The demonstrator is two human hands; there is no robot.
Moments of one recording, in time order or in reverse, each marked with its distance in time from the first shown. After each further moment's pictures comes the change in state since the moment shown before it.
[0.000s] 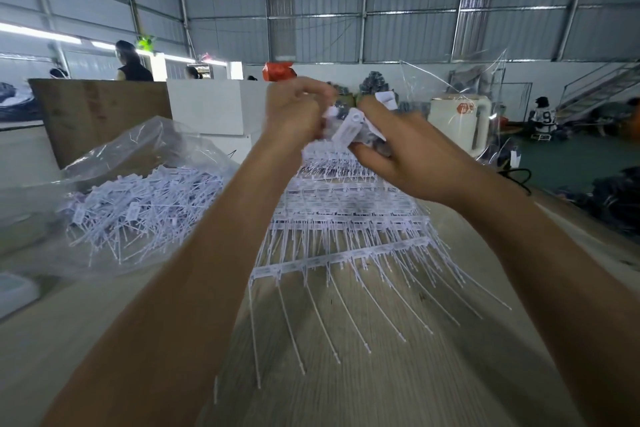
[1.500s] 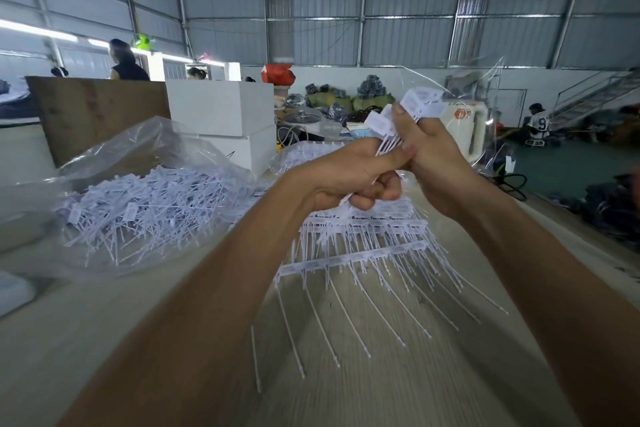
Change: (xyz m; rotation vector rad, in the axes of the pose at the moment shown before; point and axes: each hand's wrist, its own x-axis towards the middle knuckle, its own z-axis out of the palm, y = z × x) left_hand -0.034 -0.014 0.032 0.074 -0.904 -0.101; right_hand 0.001 0.010 0.014 0.890 0.333 0.708
